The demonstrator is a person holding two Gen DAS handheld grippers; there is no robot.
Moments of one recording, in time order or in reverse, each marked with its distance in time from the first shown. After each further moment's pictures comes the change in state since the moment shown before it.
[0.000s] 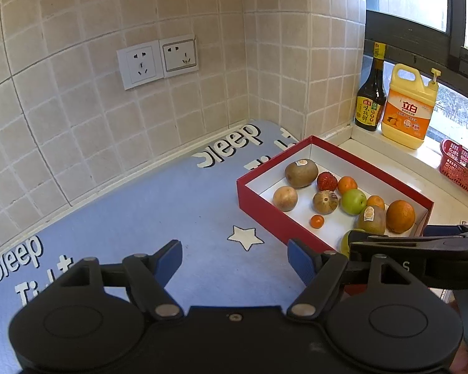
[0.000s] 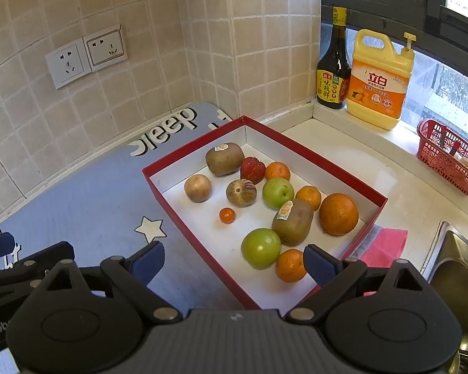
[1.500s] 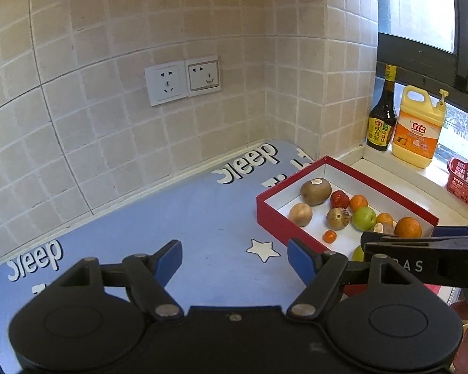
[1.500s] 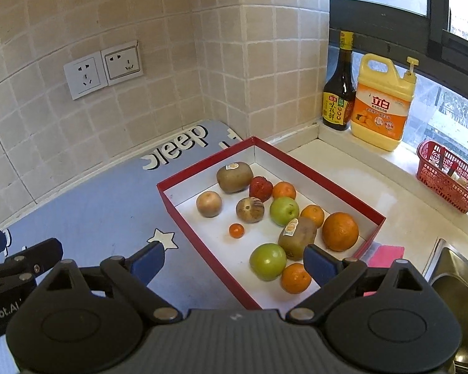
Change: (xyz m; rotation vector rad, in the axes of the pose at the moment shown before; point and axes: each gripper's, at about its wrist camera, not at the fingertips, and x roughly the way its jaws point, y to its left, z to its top) left arm -0.029 0.013 -0.001 -0.026 -0.067 0.048; right arm -0.025 0.010 0.003 -0.033 -0.062 0.013
